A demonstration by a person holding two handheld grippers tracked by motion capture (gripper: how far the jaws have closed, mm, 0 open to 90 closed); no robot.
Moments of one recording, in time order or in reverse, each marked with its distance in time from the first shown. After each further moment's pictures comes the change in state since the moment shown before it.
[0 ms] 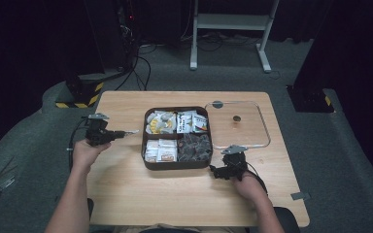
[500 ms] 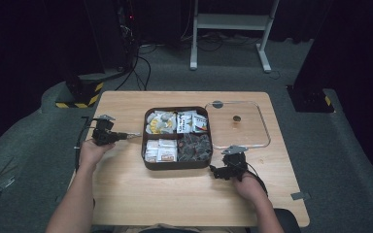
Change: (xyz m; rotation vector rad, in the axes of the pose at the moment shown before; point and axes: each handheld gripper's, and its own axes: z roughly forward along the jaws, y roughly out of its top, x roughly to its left) left arm 0.015 -0.005 0.036 0.070 0.042 -0.027; right arm 0.001 -0.001 -0.001 0.001 -0.006 0.006
